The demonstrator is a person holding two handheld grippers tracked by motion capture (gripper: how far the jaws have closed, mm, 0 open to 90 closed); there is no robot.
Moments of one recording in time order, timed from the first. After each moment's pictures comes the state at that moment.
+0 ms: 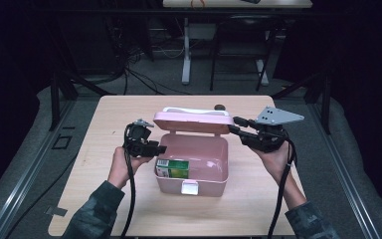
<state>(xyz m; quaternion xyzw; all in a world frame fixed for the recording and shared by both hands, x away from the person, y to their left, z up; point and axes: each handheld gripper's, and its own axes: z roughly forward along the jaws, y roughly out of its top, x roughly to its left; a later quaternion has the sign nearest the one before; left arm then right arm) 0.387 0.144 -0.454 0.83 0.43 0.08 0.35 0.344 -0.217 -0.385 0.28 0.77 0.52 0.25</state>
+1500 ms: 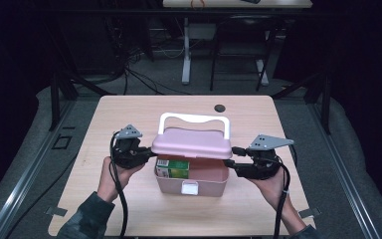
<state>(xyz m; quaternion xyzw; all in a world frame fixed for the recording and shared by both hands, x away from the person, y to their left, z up) 0.338 0.160 -0.433 0.81 0.37 0.10 0.44 0.305 -0.211 -0.435 0.33 0.79 0.49 0.15</state>
